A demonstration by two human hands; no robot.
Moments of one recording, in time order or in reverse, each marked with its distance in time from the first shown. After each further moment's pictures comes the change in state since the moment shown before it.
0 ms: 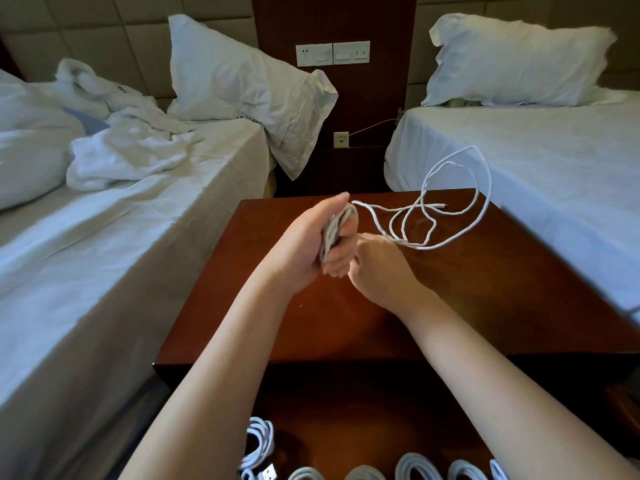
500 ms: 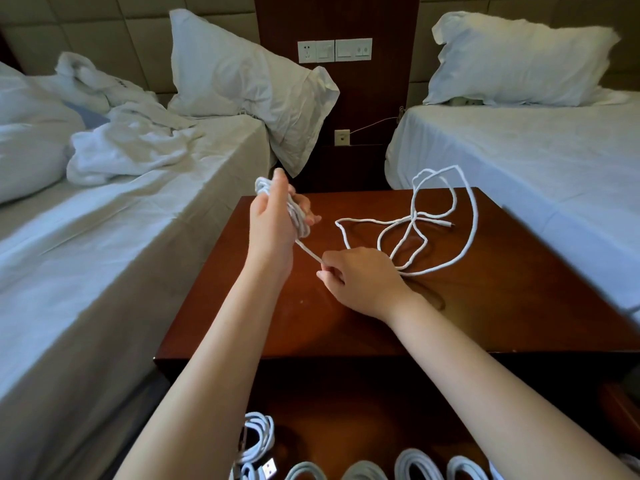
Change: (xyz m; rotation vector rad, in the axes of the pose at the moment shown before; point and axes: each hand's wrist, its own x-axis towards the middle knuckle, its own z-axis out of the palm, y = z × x) left_hand 0.004 0.002 -0.017 -0.076 0.770 0.234; right_hand -0.006 -0.020 0.002 -0.093 -0.238 -0.061
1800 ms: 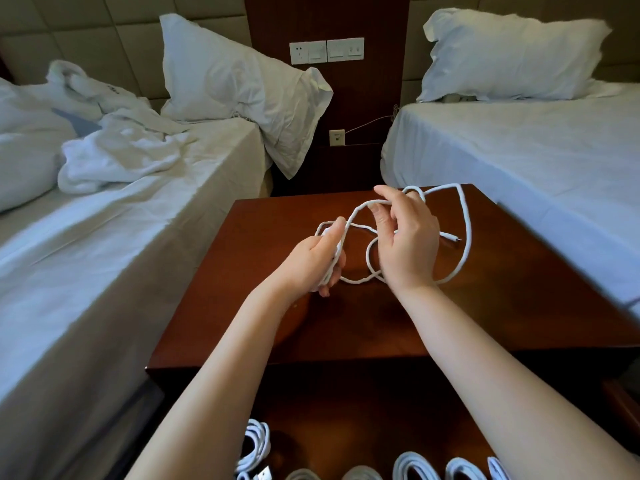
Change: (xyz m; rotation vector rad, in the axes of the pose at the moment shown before) left_hand -0.009 -0.033 0.000 0.740 -0.593 -0.245; right_hand 0.005 0.041 -0.009 0.142 0.915 0.194
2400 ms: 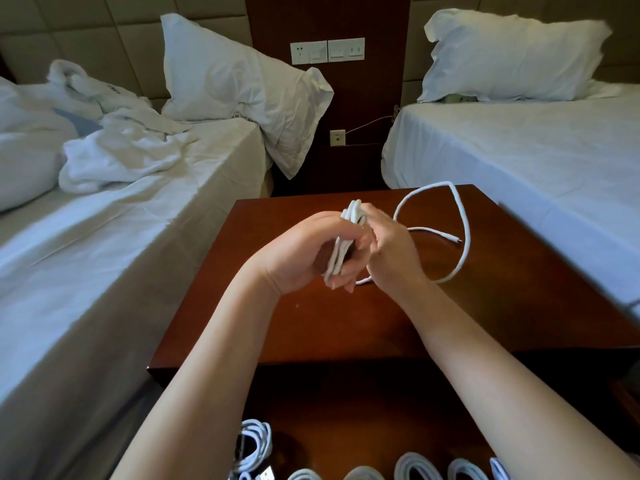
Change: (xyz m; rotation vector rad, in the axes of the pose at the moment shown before) left_hand -0.023 0.040 -0.013 -0.356 -0.432 0.330; right_hand -0.004 -0.003 0.005 0.255 -0.448 0.089
